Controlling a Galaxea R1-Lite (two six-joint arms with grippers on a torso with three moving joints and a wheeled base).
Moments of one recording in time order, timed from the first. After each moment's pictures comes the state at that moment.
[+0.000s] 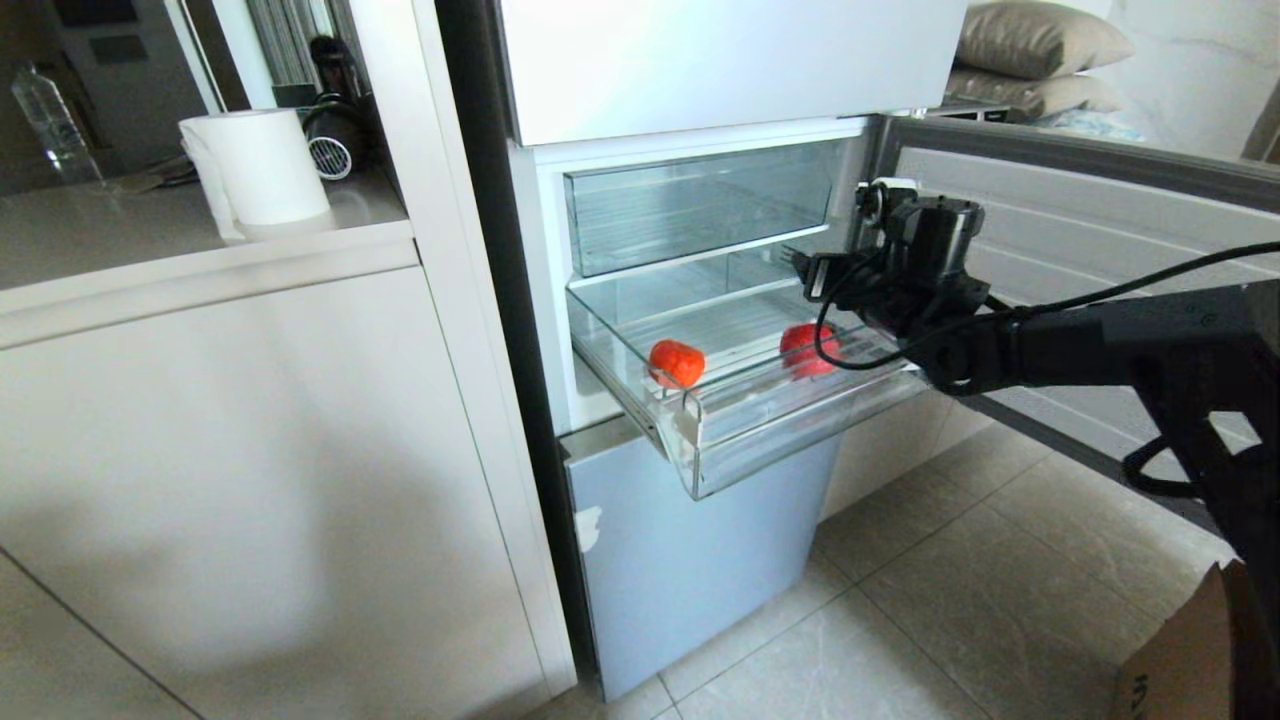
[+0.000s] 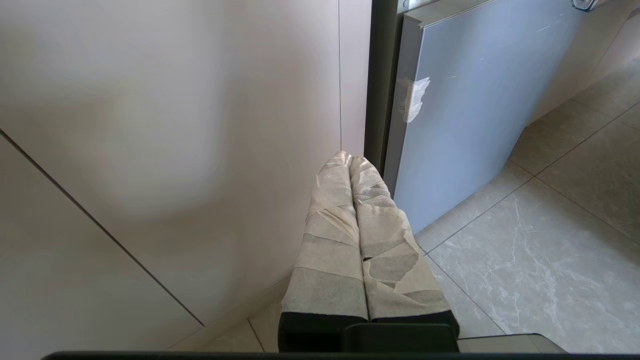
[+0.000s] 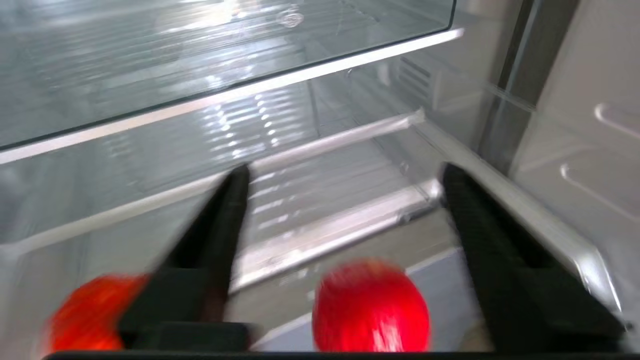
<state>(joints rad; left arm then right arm) 0.01 0.00 -0.06 0.15 0.00 0.05 0.28 2.28 -1.80 -0.55 -0.15 0.09</state>
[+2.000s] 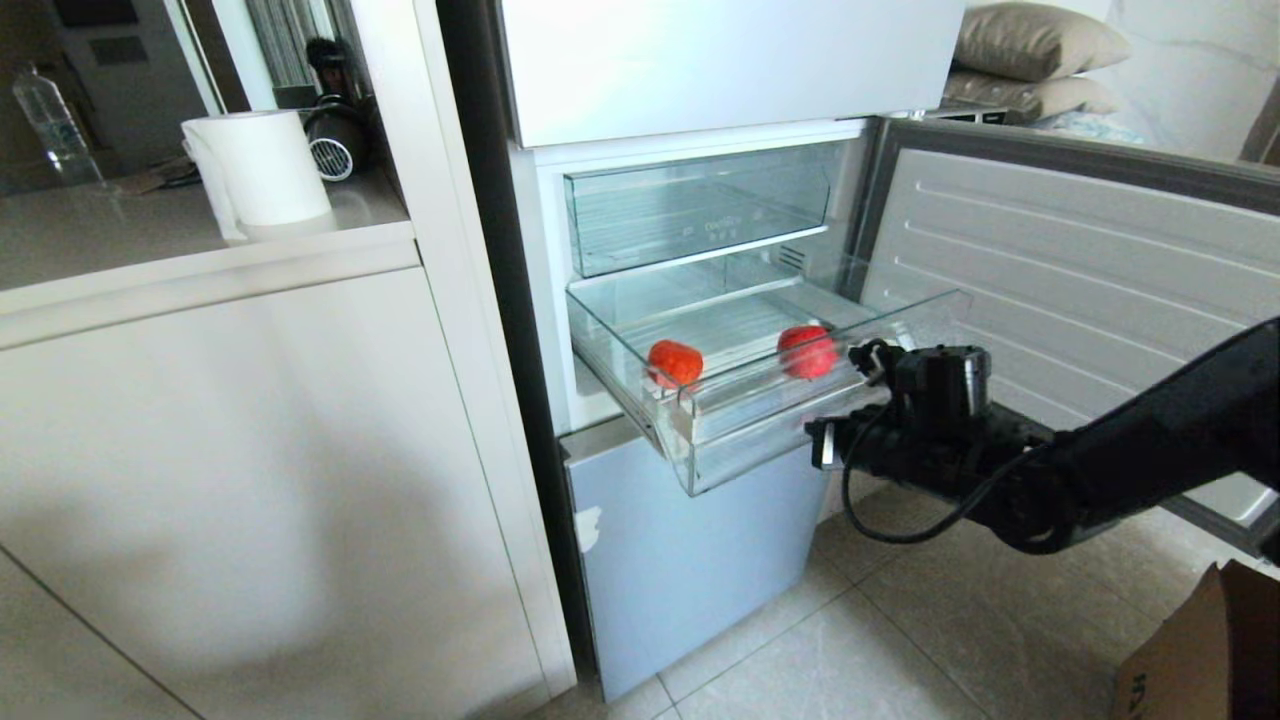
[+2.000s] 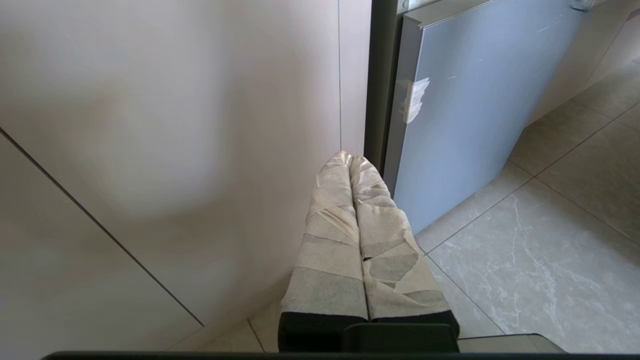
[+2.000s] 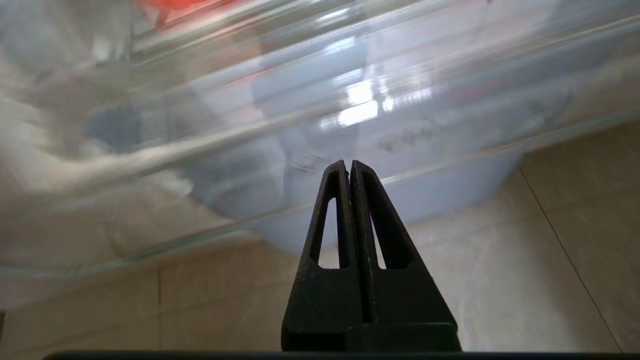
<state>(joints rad) 0.01 0.00 -0.06 0.15 0.00 0.05 0.33 2.12 -1.06 -0.74 0.05 0.17</state>
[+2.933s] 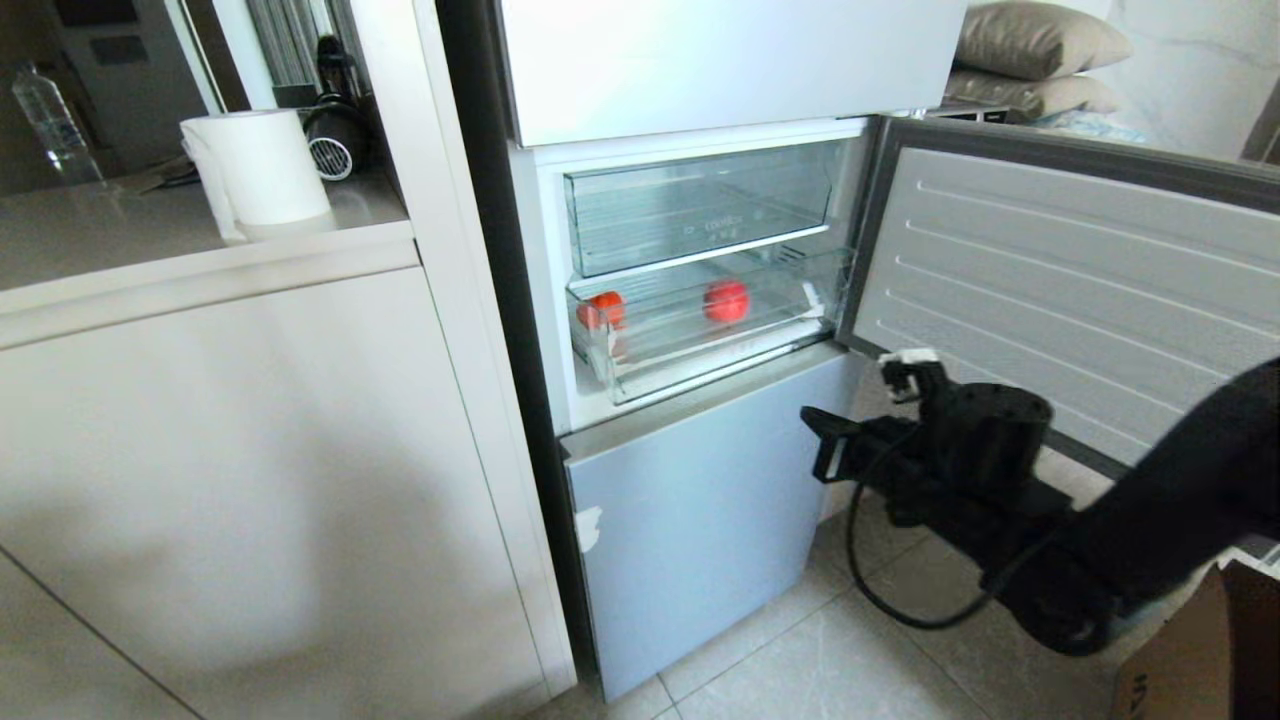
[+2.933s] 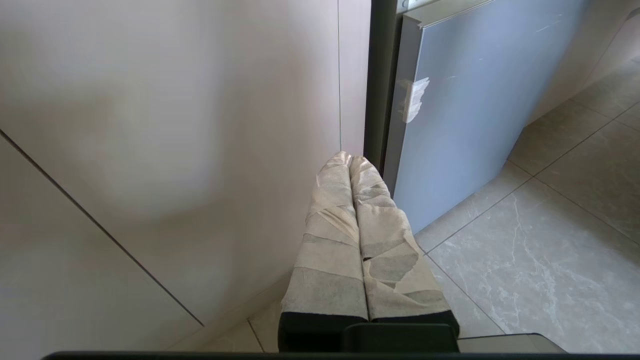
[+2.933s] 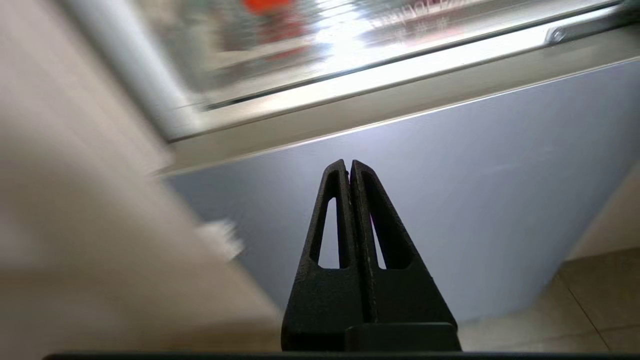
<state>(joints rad) 0.01 0.00 -0.06 0.15 0.00 0.05 0.38 2.03 -0.69 -1.31 0.06 0.17</state>
